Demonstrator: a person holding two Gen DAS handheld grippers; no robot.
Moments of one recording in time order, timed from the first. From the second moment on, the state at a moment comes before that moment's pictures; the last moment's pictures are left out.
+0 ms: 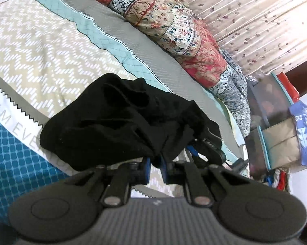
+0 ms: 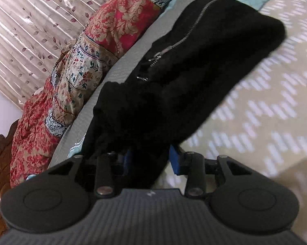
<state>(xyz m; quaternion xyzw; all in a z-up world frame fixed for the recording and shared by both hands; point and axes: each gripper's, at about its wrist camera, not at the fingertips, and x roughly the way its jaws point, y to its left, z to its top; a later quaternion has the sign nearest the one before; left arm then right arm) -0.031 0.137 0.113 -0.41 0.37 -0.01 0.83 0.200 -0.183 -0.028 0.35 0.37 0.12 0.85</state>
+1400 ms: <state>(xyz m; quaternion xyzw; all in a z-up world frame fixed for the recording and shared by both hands) -0.083 0.146 0.069 -0.35 0.43 0.05 0.83 0.156 -0.186 0.046 -0.01 0.37 0.13 0.92</state>
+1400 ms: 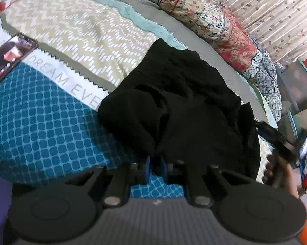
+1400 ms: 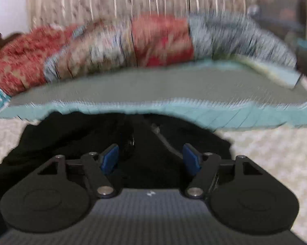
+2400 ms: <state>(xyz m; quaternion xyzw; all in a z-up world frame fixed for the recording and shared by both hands) -0.124 0.184 0.056 -0.33 0.45 0.09 0.83 -0.031 -0.449 0.068 0.29 0.25 -0.28 0.88</state>
